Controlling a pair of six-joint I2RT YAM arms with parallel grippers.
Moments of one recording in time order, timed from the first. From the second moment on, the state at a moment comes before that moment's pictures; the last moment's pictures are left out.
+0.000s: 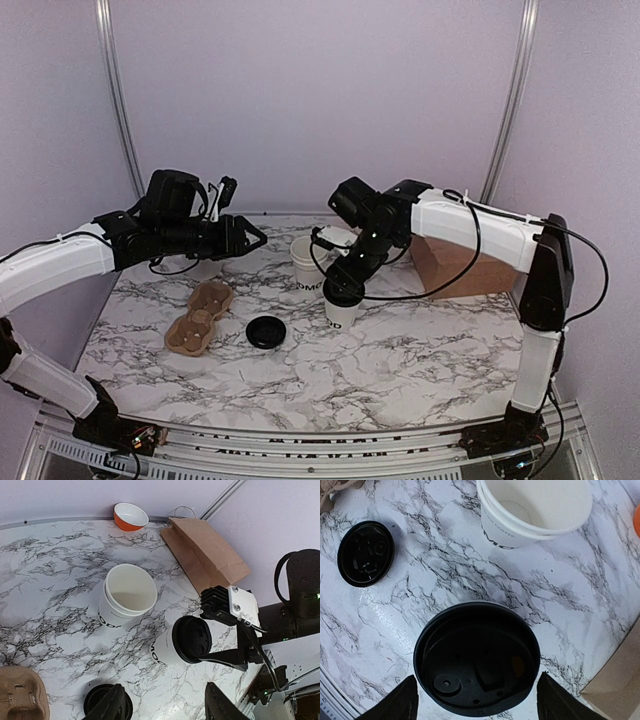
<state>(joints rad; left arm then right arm) -0.66 1.35 1.12 -0.29 0.22 -0.52 0.82 1.94 1.77 -1.02 0.02 -0.08</state>
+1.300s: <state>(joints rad) -0.85 1.76 1.31 -0.23 0.11 -0.71 0.57 1.51 1.12 -0.40 -0.16 0.32</state>
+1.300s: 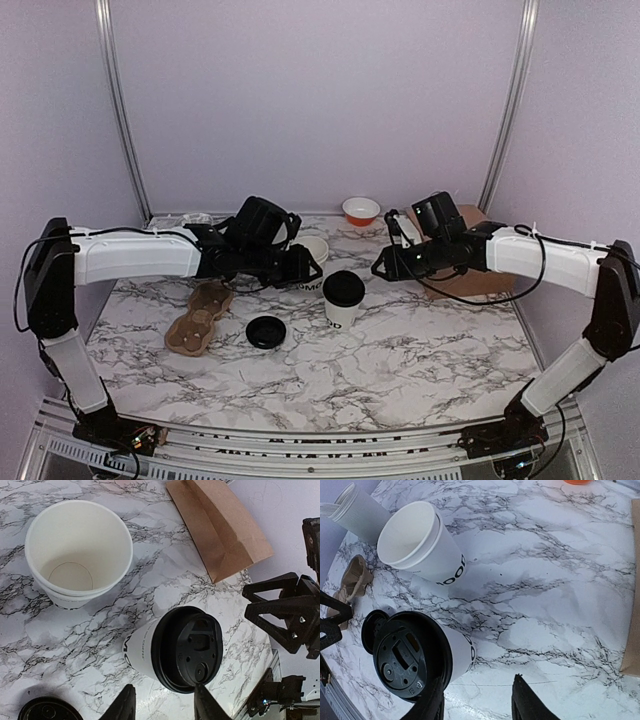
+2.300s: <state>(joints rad) -0.86 1.89 1.40 -0.22 0.09 -0.74 0.55 1.58 1.07 -0.28 -0.27 0.39</state>
